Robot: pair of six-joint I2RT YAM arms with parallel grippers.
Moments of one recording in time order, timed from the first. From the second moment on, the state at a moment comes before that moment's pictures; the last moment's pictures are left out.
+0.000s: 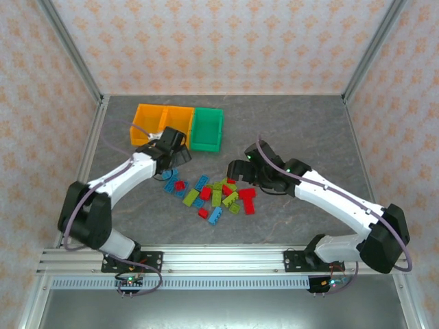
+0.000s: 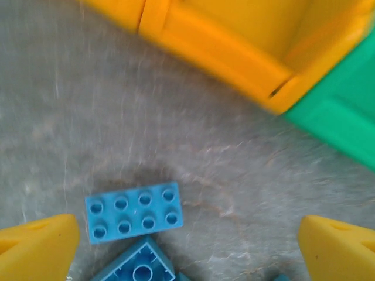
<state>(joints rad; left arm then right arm) -0.37 1.54 1.02 -0.61 -0.27 -0.86 0.78 1.27 1.03 -0.68 0.06 0.86</state>
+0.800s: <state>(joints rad) -0.32 1.74 1.06 -0.70 -0.27 -0.96 0.81 1.29 1.05 -0.76 0.08 0.91</state>
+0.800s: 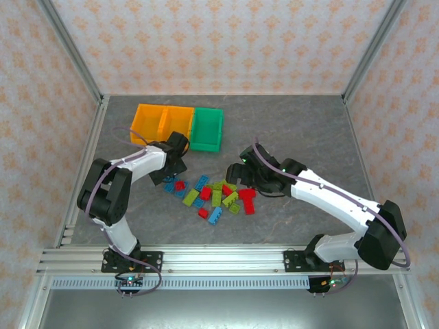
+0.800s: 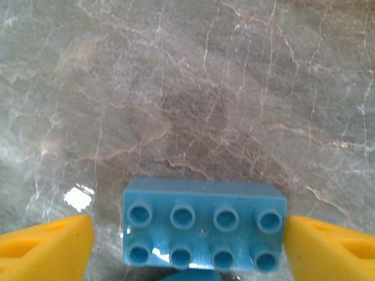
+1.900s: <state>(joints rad) -0.02 1.85 1.63 -0.72 -0.28 -0.87 0.81 1.19 1.06 -0.79 0.12 0.93</state>
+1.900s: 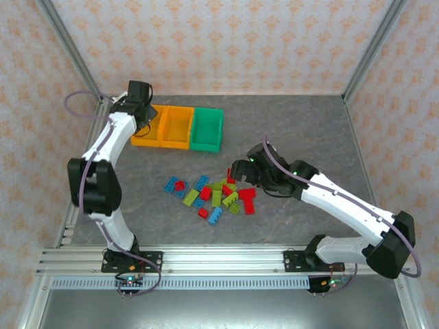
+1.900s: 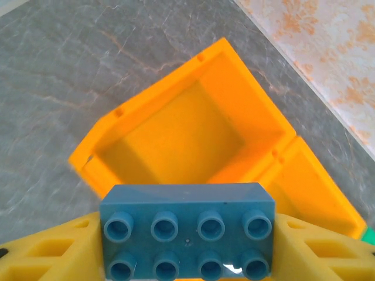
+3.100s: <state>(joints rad) -0.31 1.02 1.14 -0.93 0.08 -0.21 0.76 1.86 1.27 -0.66 0.11 0.85</state>
